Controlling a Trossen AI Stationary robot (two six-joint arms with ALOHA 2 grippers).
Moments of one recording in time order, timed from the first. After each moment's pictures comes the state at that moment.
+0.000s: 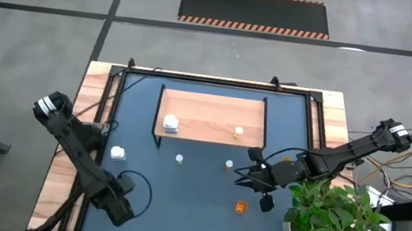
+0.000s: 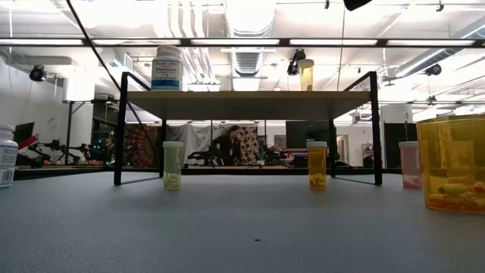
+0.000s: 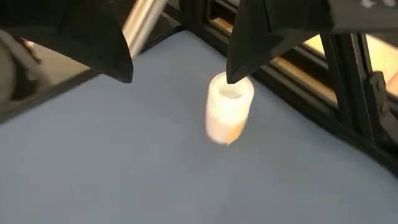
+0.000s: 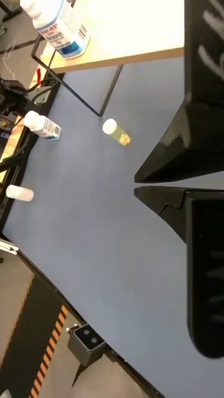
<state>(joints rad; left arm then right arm) -0.85 1.56 1.17 -1.11 0.27 -1.70 0.44 1.21 0.92 -0.26 0.16 -0.12</state>
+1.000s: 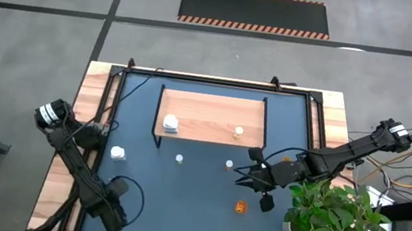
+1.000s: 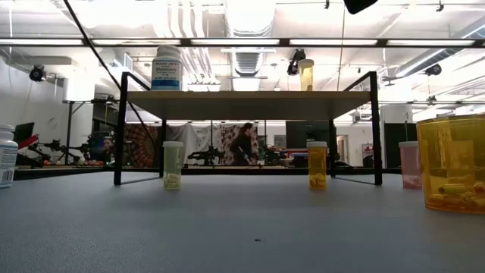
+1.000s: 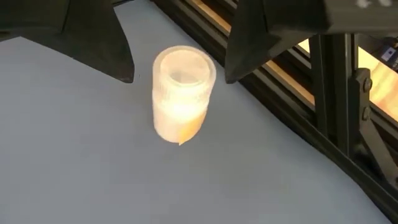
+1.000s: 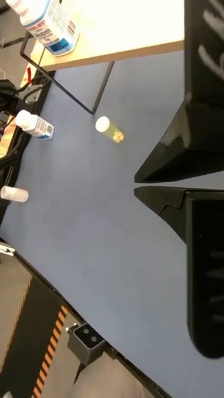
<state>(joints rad) -0.93 1.63 1.10 -1.11 0.25 -1.77 0.44 1.21 0.92 -0.28 0.16 -0.09</state>
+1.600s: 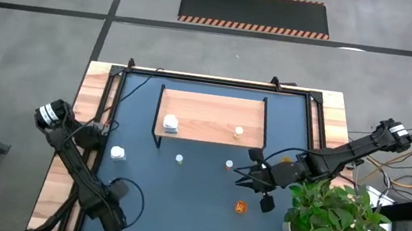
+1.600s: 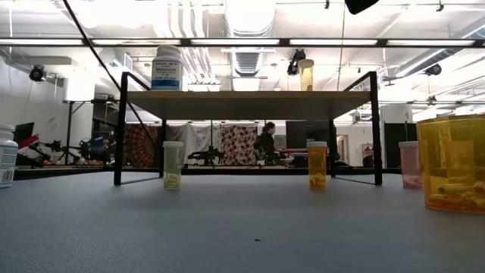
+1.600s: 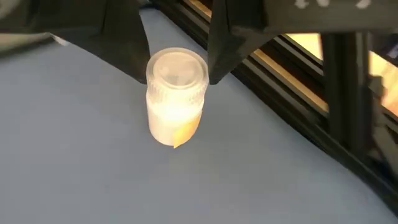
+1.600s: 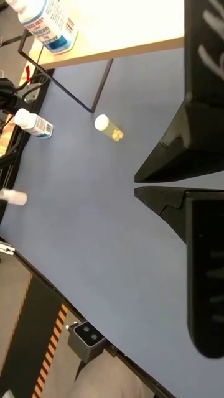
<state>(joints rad) -0.92 1.64 1.14 -1.10 0.25 -1.77 0.44 1.21 0.92 -0.29 0.16 -0.08</state>
